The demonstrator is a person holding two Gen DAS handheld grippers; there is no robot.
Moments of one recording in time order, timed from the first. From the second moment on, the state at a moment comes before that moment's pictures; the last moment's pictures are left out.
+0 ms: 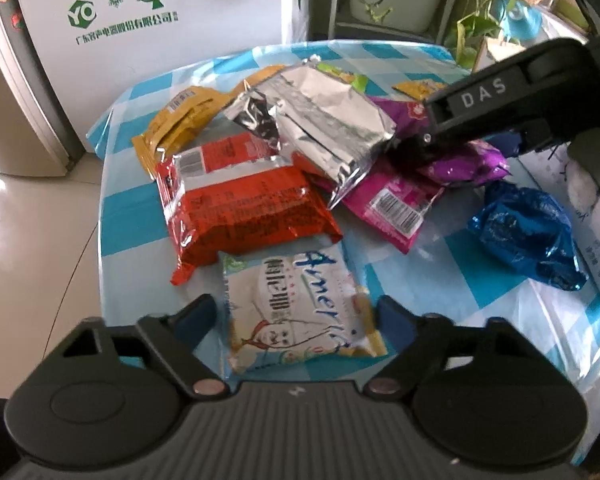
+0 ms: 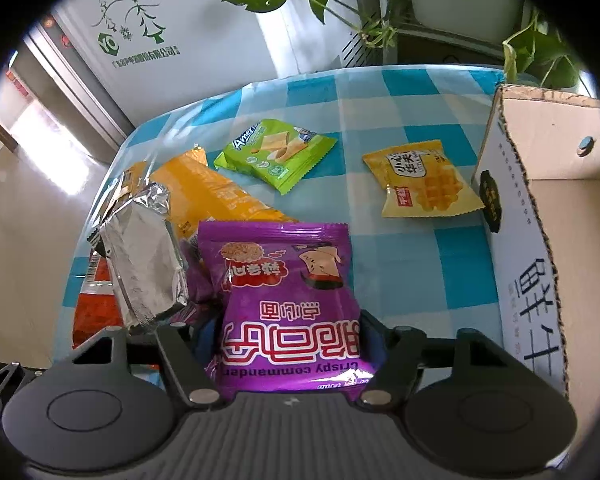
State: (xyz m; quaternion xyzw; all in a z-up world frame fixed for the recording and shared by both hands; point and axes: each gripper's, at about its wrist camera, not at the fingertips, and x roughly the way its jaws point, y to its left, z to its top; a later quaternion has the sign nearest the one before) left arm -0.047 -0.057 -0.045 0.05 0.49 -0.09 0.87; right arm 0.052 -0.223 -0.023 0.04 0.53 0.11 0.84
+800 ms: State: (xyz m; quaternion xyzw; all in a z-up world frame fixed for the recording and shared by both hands) left arm -0.070 -0.051 -0.033 0.02 0.46 -0.08 0.88; right arm 0.002 -0.241 0.009 0.07 0.50 0.09 0.86
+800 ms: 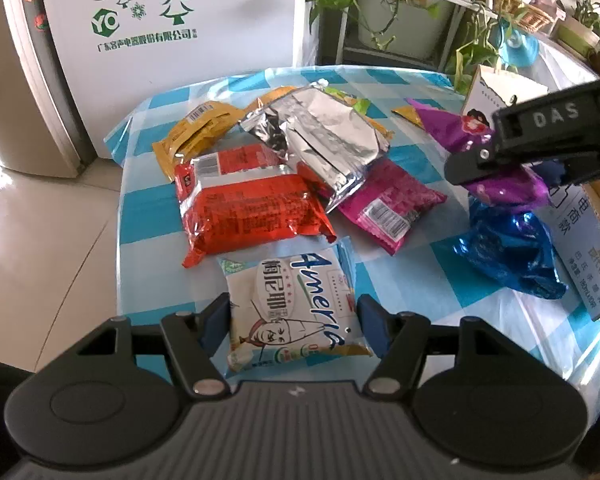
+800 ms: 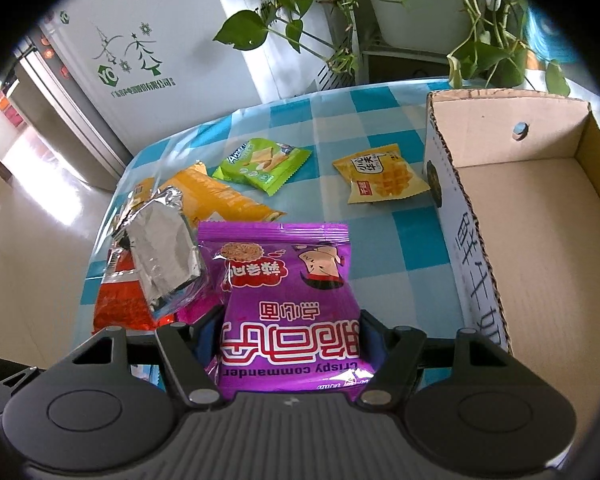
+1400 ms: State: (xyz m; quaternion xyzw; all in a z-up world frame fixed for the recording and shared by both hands) left arm -0.083 -0.051 -0.028 0.01 0.45 -0.07 0.89; right arm -0.037 -0.245 0.032 0.09 0.47 0.10 0.87
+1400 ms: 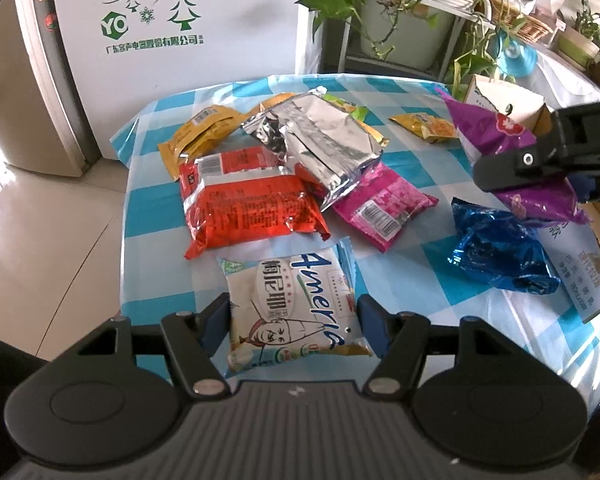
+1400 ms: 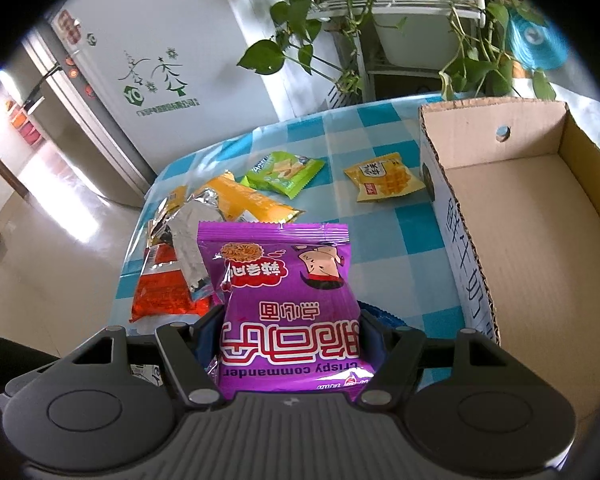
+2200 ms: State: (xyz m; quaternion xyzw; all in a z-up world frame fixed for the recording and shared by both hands) left arm -0.081 -0.078 0.019 0.00 0.42 -0.09 0.90; right arm -0.048 -0.266 0.072 0.08 0.40 0.09 0.91
